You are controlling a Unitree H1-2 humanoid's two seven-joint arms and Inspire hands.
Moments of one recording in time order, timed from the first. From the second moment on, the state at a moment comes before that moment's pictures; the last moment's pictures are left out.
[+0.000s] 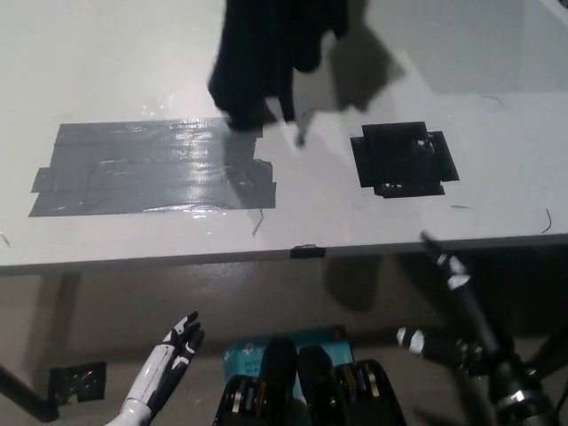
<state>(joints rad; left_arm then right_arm) -0.08 0.21 -0.15 0.30 0.21 -0.14 -0.03 -0.10 -0.16 0.14 -0.16 -0.35 -0.08 -0.03</state>
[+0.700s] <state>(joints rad) -0.10 0.21 -0.15 0.29 0.21 -0.14 -0.04 -0.53 -0.20 0.05 -0.10 -0.47 -0.03 -0.05</state>
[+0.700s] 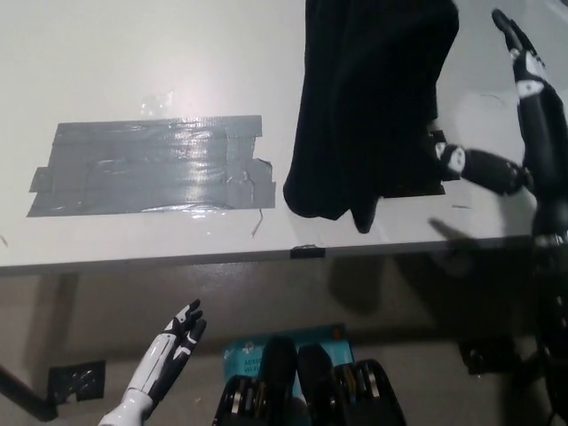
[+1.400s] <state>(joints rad) -0.12 0.21 -0.15 0.29 0.21 -0.14 -0.06 -0.82 -0.19 0.03 0.22 -0.45 -0.01 -0.08</state>
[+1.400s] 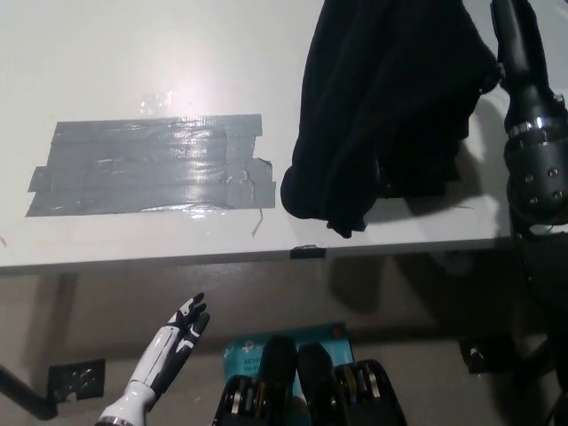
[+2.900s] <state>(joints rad) -0.15 0.21 -0.15 0.29 0.21 -0.14 -0.07 -1.03 -0.16 -0.08 0.48 -0.46 -0.14 -0.48</state>
